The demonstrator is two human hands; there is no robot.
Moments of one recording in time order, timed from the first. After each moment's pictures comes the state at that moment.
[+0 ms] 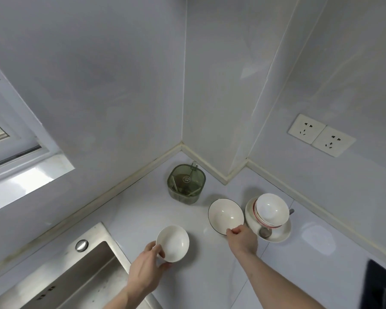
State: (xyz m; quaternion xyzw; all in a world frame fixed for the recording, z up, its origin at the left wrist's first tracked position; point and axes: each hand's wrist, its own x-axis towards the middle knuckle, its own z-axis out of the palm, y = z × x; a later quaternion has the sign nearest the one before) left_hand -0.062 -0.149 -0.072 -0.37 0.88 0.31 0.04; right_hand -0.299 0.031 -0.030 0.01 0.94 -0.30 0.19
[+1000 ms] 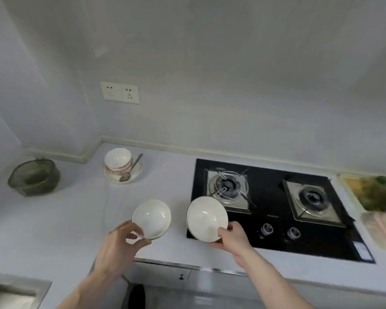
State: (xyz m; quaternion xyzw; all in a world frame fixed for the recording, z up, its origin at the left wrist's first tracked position) left_hand -0.052 0.184 0.067 -0.13 0.91 0.40 0.01; right_hand -0.119 0.490 0.055 0.26 0.70 -0.64 0.18
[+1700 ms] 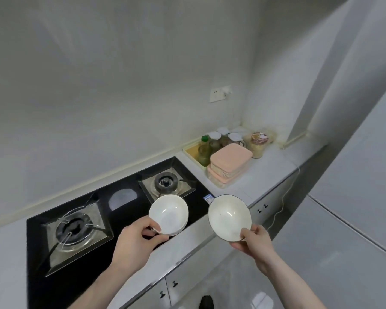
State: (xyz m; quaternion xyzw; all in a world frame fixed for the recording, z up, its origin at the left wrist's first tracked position) left_hand -0.079 0.658 0.124 0.25 0.86 0.43 0.14; right_hand 0.108 0.918 0.099 0.50 0.50 -0.69 -0.17
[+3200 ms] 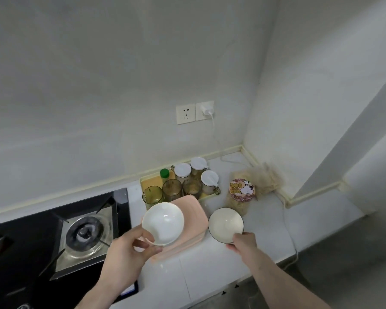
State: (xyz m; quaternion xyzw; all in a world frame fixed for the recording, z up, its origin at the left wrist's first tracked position) left_hand -0.138 1.140 0.128 0.12 0.89 0.43 0.10; right_hand -0.096 1.482 -0.053 0.57 0.53 -0.63 -0.01
